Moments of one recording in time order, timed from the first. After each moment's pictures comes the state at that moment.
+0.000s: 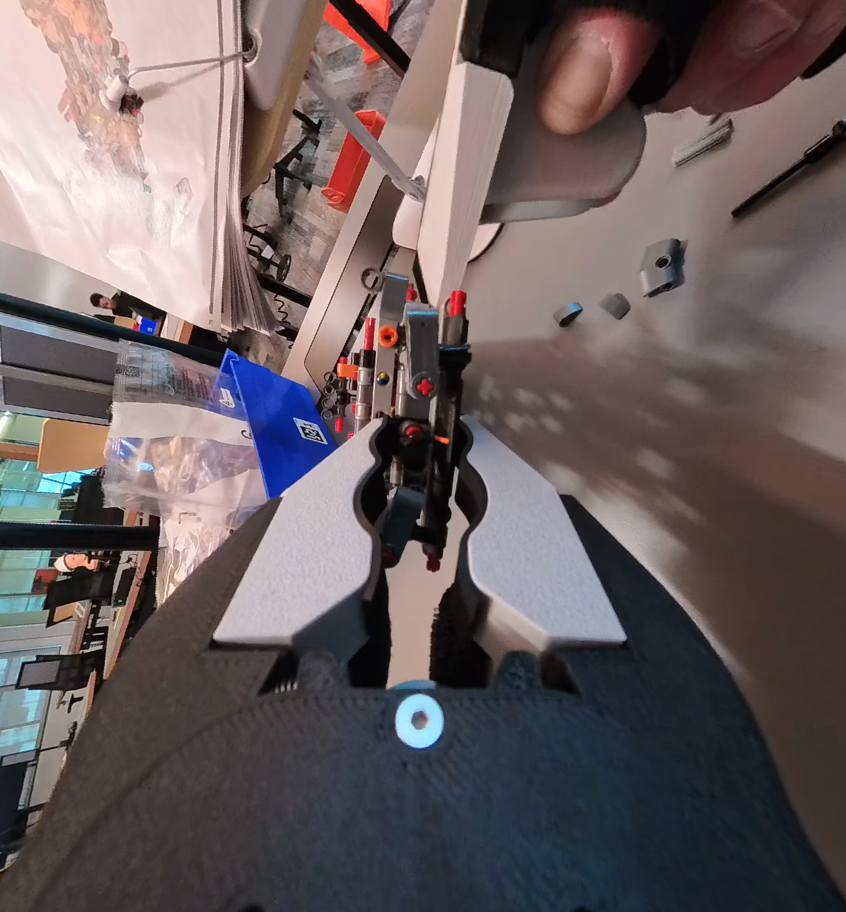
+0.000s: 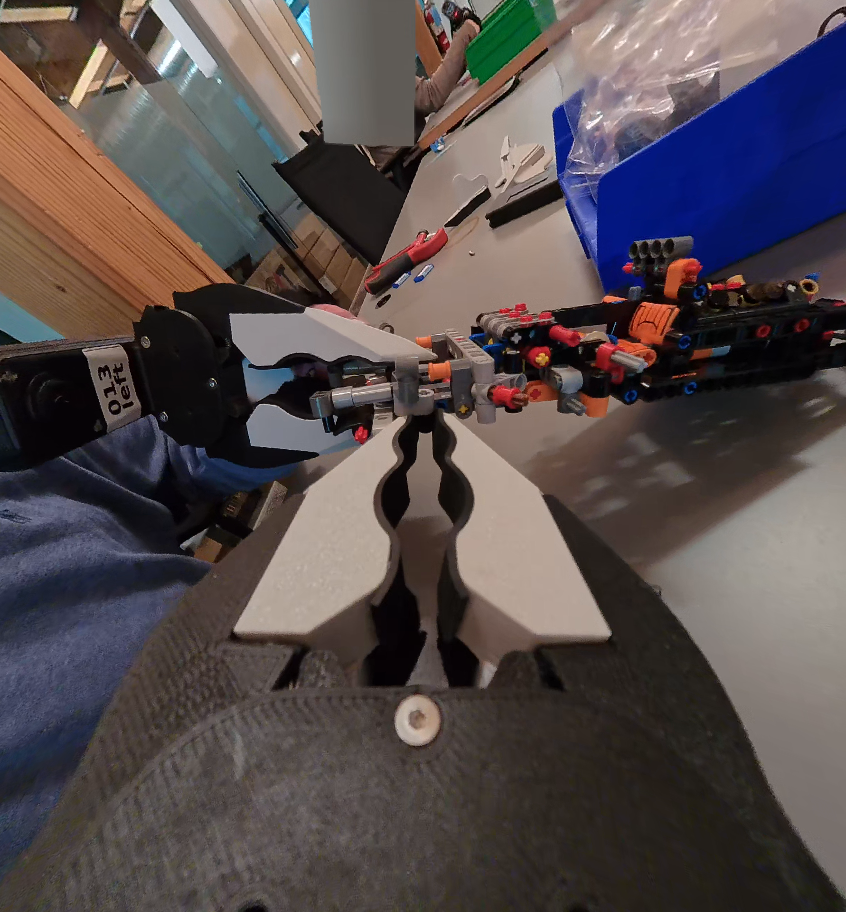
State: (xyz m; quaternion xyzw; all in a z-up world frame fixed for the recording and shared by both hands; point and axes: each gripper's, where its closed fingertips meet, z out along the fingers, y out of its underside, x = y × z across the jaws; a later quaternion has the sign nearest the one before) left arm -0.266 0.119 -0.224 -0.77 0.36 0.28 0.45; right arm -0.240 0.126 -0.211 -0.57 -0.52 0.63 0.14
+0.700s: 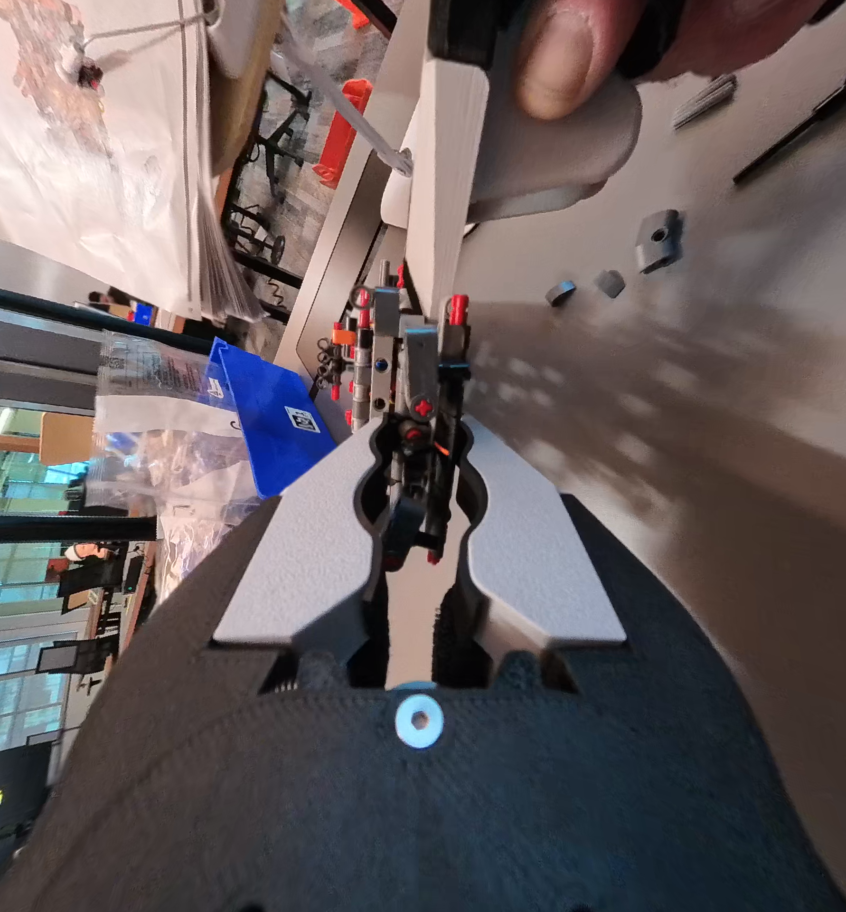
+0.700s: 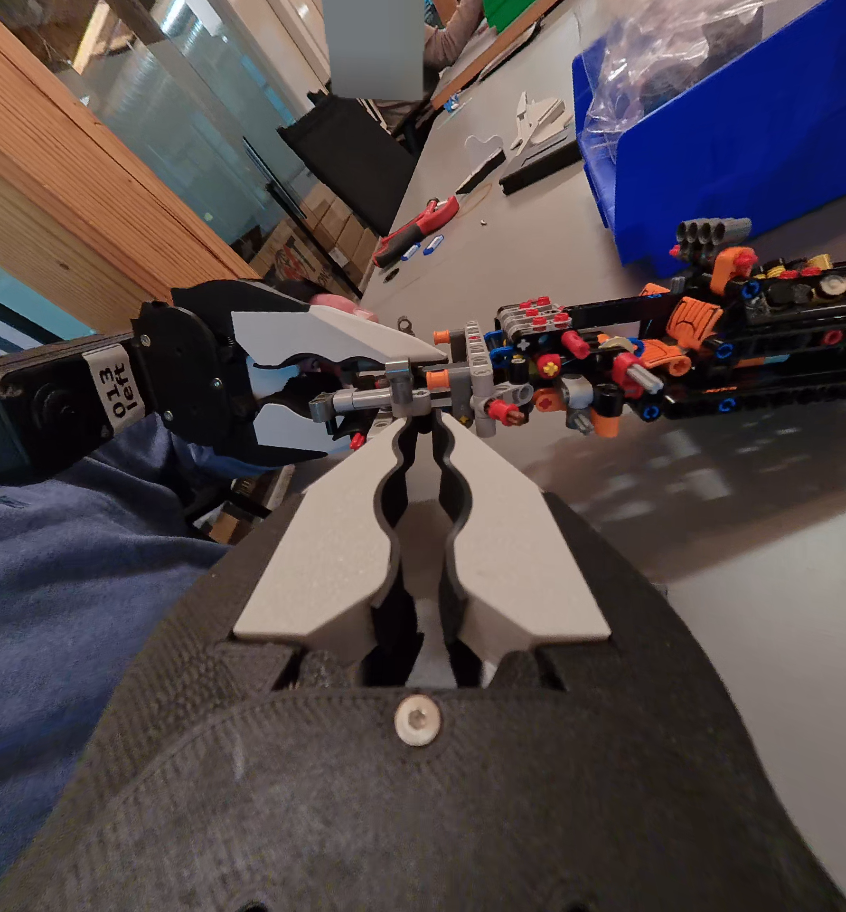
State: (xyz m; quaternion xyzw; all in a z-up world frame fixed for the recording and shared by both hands) left arm -0.267 0.118 -0.235 -0.78 0.36 0.29 0.43; right arm -0.242 0.121 -0.220 -0.56 -0.53 0.62 0.11
